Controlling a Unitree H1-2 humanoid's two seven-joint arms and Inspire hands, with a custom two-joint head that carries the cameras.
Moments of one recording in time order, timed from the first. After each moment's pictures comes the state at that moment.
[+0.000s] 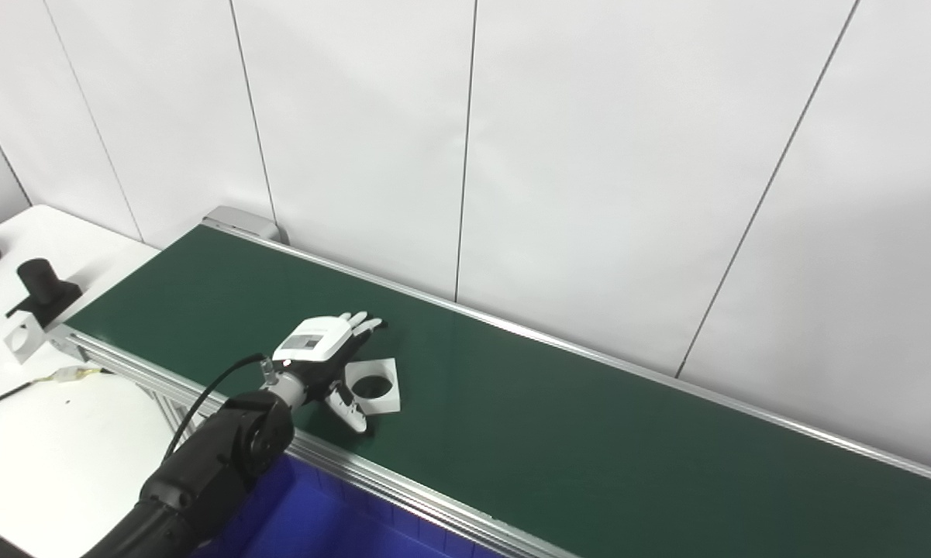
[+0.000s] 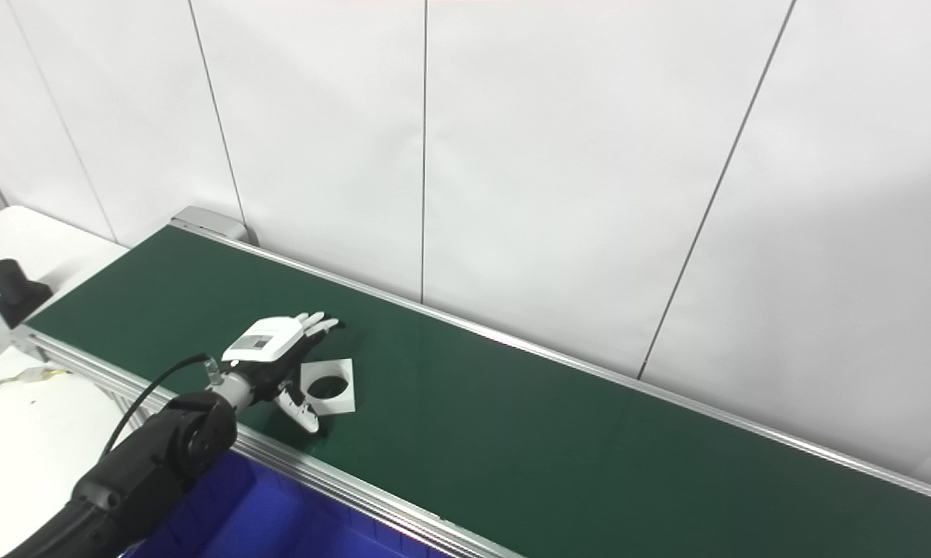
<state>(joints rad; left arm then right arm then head) -0.34 0.47 -0.23 0.45 0.79 0.02 0.03 0.46 -0.14 0.14 0.07 -0.19 -0.41 -0.24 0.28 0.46</state>
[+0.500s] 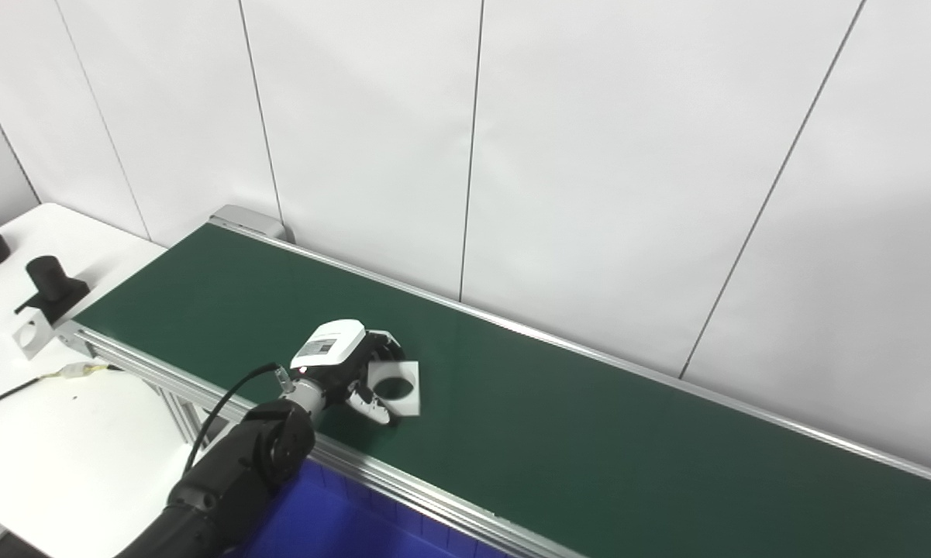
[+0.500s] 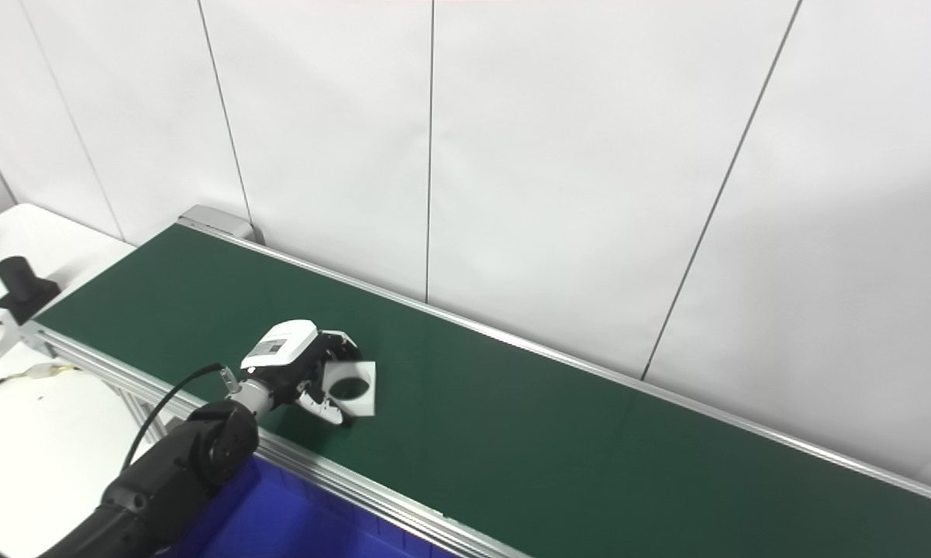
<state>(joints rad) -0.35 0.40 -0.22 0.54 0.67 -0.06 0.14 0.47 -0.13 0.12 0.05 -0.17 -0.41 -0.21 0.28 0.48</state>
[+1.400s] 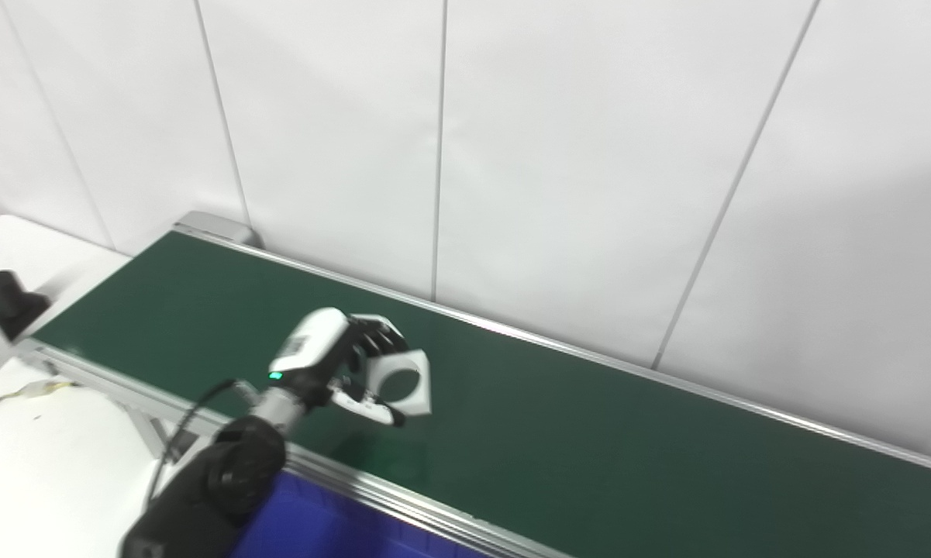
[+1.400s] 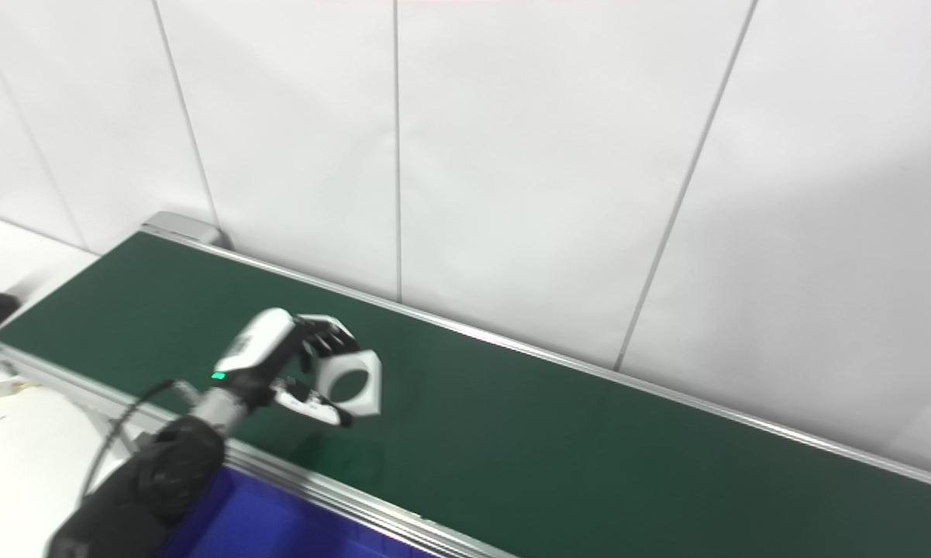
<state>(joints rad) -0.20 0.40 -0.11 0.13 0.46 -0.15 0.06 0.49 -0.11 0.14 0.00 -0.16 -0.41 -0.18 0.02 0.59</state>
